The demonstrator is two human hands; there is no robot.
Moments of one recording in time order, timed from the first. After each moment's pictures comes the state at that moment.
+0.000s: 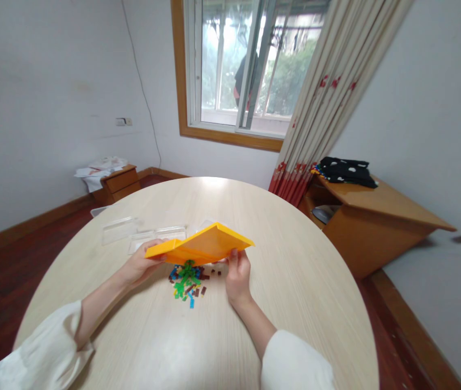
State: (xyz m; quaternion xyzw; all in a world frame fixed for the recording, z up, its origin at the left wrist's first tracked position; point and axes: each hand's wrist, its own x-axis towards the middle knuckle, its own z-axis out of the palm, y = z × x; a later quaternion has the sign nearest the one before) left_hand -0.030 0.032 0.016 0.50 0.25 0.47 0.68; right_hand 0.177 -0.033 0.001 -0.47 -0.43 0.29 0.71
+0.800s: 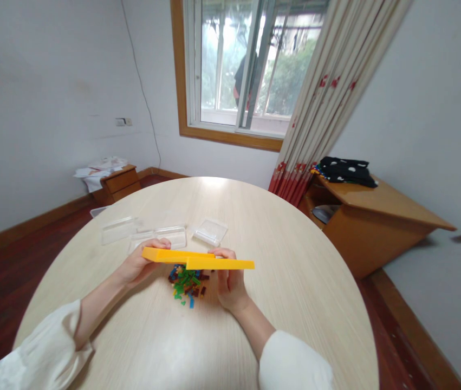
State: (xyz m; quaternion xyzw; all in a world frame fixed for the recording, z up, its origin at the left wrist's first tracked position) left_hand -0.034 0.034 0.014 0.47 0.26 0.48 0.70; right_hand 0.181 -0.042 -0.008 -0.44 -0.61 0.17 0.64
